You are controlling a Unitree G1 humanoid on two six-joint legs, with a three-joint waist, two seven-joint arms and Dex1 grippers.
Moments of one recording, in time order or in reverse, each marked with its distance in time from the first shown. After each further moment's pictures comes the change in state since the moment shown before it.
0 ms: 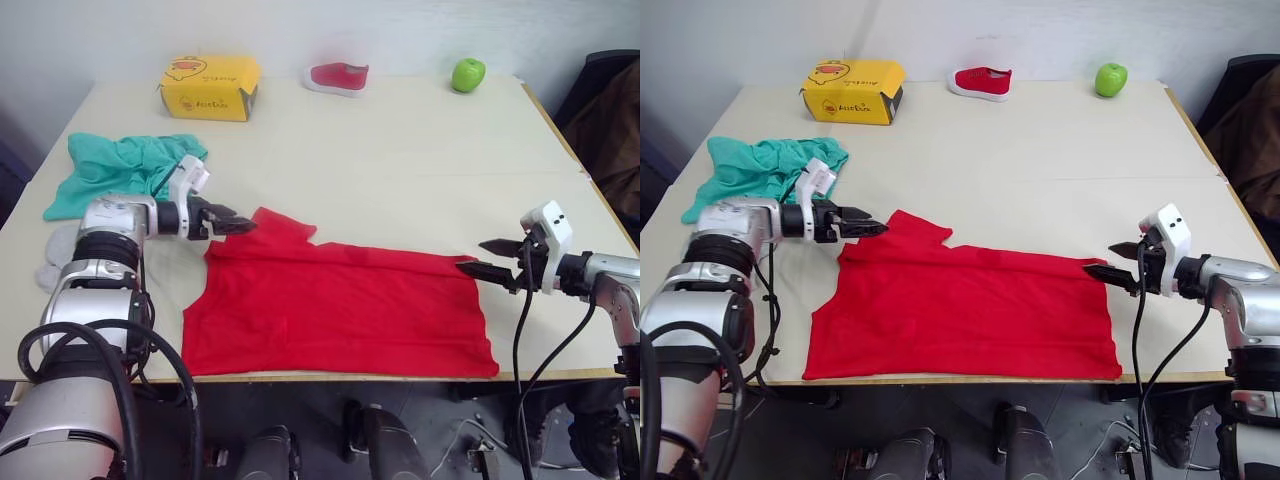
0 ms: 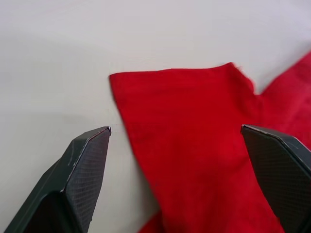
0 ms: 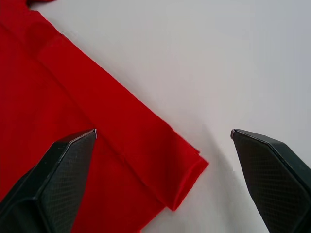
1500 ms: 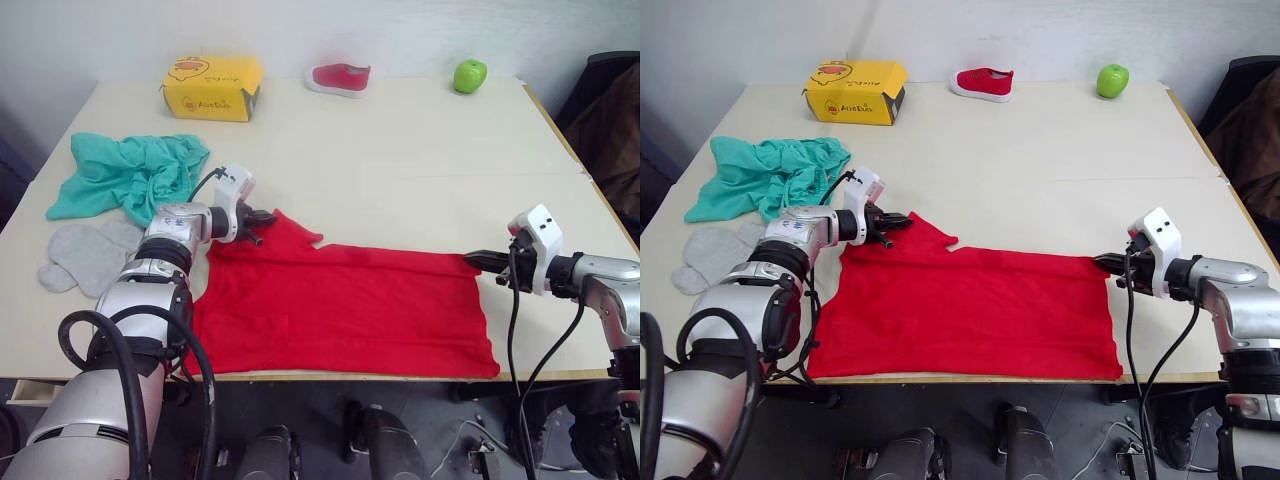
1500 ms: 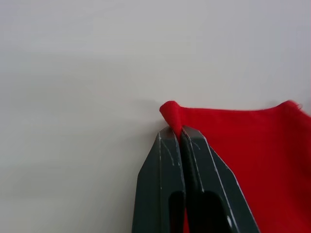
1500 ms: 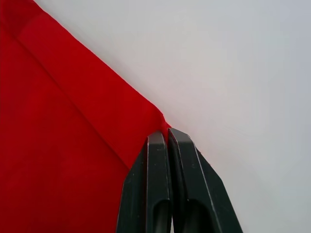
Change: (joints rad) left arm -0.024 -0.156 0.111 0.102 0.062 -0.224 0.139; right arm 0.046 0.011 0.039 -0.040 -0.048 -0.153 -0.049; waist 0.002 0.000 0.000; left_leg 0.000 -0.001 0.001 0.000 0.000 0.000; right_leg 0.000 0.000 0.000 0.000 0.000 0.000
